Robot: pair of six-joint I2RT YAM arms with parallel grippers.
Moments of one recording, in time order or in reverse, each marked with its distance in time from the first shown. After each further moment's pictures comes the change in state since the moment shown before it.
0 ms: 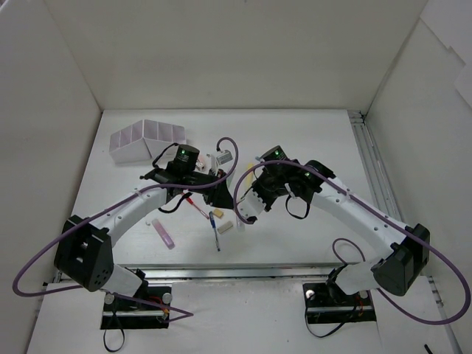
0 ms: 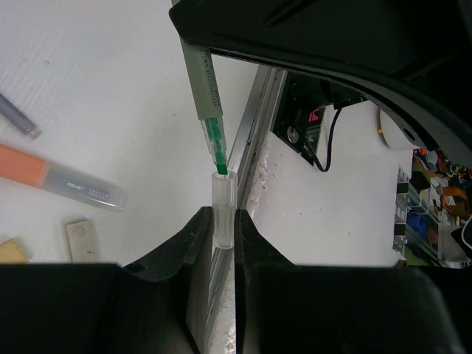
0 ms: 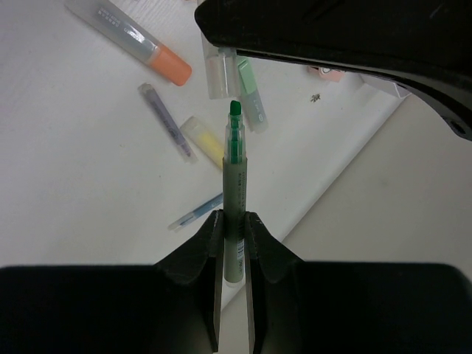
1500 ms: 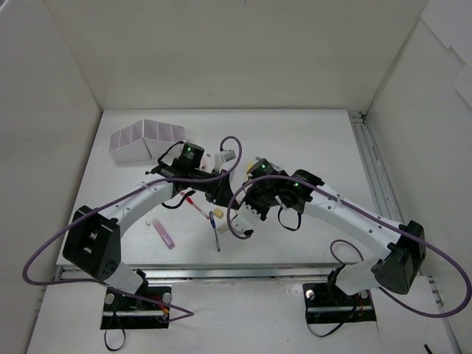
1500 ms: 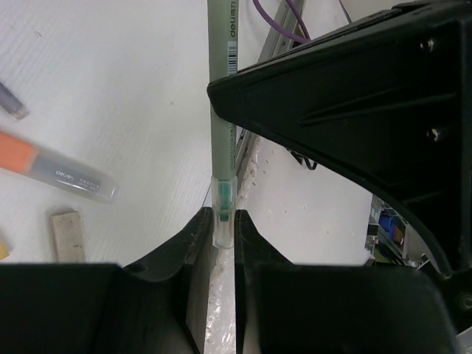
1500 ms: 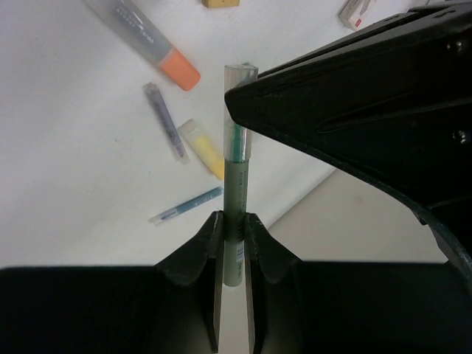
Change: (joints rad) left arm 0.000 0.072 0.048 -0.043 0.005 -0.055; right arm 0.125 0.011 -0.037 0.010 0.126 -0.063
